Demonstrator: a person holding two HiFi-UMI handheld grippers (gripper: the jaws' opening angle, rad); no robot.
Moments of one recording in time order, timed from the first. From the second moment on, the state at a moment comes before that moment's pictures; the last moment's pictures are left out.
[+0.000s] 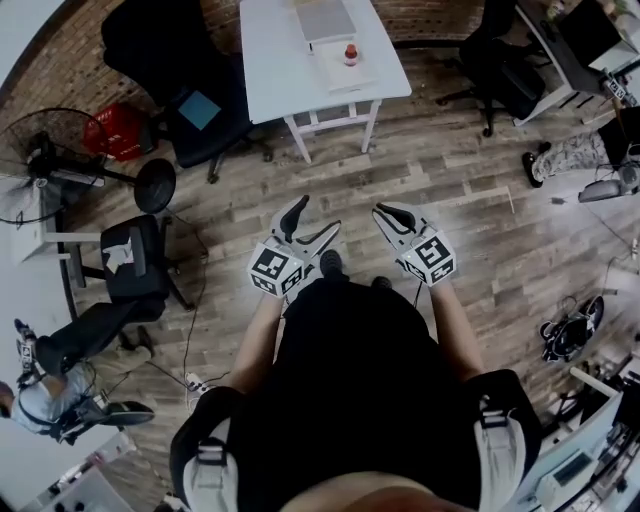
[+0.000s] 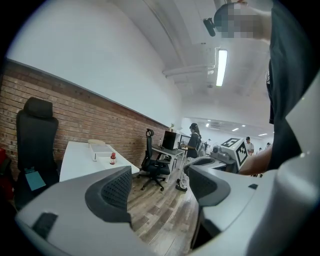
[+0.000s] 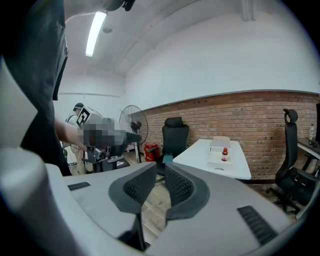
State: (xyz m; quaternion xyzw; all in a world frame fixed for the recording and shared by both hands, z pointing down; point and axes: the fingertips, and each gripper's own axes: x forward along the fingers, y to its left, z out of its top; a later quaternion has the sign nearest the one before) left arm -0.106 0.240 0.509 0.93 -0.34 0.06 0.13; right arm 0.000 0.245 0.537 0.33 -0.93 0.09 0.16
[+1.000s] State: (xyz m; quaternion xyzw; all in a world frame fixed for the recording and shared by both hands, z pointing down) left arm -0.174 0.197 0.531 0.93 -0.32 0.07 0.14; right arm -0.055 0.209 0.552 0.37 -0.91 0.10 0.18
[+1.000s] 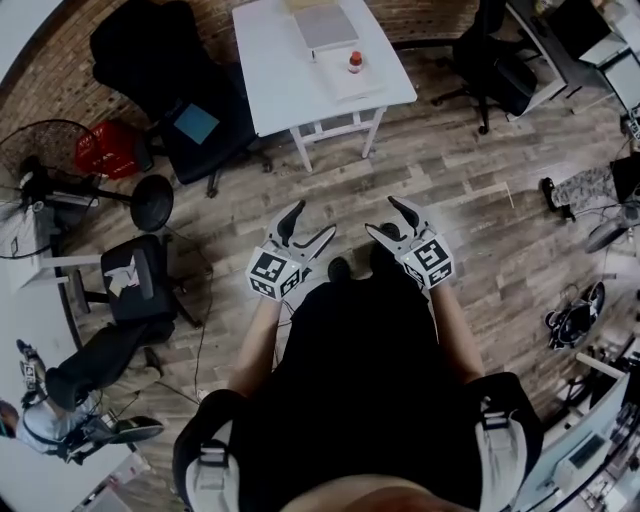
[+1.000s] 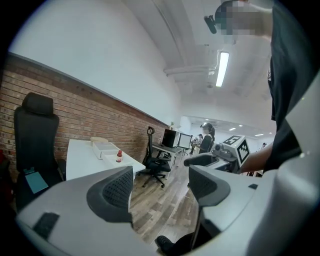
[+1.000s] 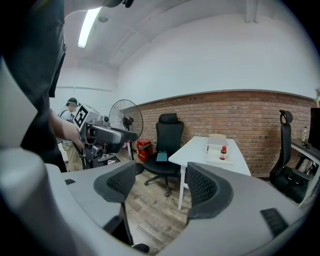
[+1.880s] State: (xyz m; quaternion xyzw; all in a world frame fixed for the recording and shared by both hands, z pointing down) left arm -0.123 0.082 0.534 0.91 -0.38 0.09 0.15; right arm -0.011 0.074 0.571 0.30 -0.93 0.11 0.18
